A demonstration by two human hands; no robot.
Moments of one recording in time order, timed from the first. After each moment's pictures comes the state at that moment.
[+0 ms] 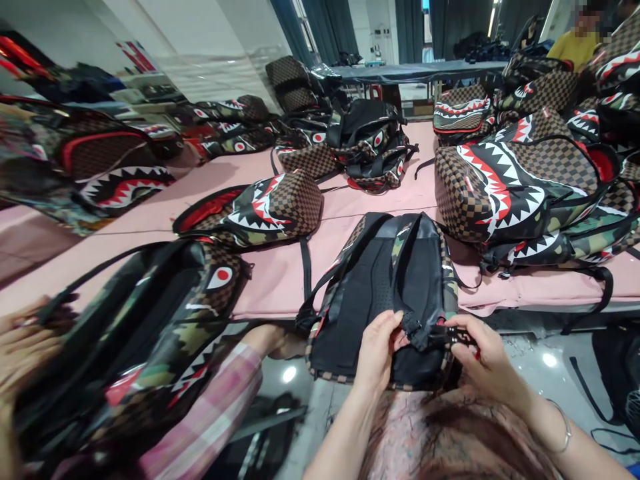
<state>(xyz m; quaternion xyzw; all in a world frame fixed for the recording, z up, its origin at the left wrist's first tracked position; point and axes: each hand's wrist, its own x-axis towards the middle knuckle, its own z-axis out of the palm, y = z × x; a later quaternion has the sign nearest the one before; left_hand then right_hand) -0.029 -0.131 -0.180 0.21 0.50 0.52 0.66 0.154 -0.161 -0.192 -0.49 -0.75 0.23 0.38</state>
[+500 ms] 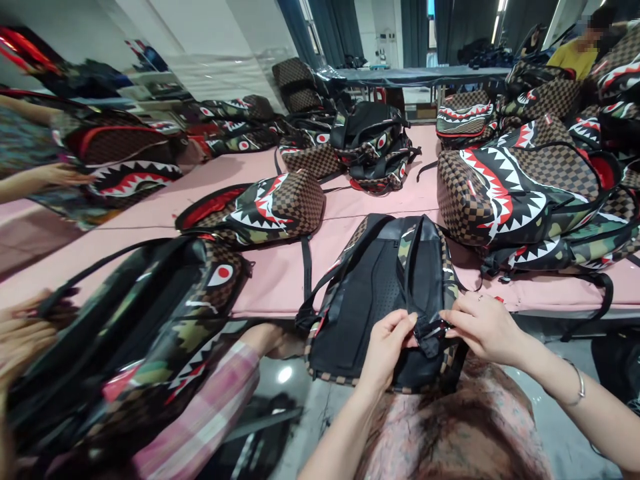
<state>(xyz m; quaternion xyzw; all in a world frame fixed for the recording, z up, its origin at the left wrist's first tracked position) -0.023 -0.130 -0.173 0.34 0.53 0.46 0.63 0.173 -0.115 -0.153 -0.34 -0.92 0.01 0.22</state>
